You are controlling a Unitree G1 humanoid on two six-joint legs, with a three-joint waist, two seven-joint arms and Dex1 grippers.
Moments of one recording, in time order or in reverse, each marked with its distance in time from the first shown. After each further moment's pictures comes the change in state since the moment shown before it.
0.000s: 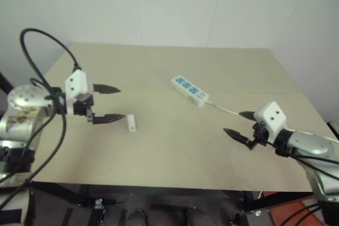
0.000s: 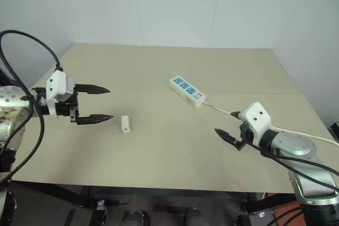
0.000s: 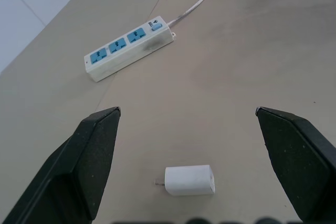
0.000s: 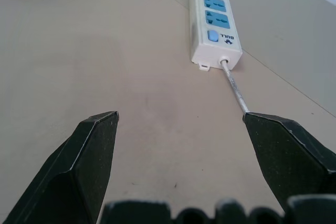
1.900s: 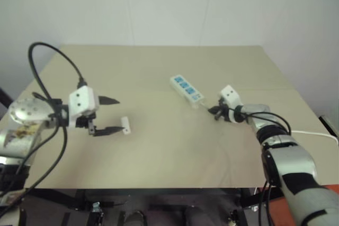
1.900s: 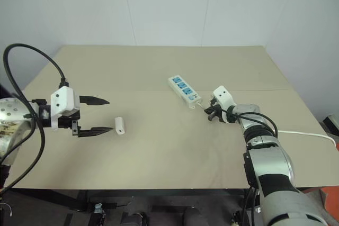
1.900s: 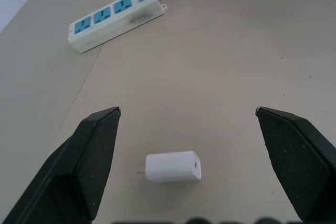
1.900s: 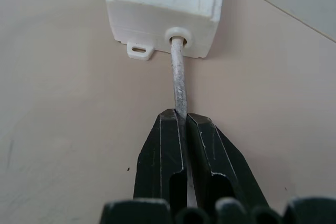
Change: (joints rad) left arm 0.157 0.058 0.031 -0.192 0.052 0.048 0.088; right arm -0.902 0.319 0.244 1.601 -0.410 -0.562 0.129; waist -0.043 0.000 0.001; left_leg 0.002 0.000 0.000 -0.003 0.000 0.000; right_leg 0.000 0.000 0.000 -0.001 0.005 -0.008
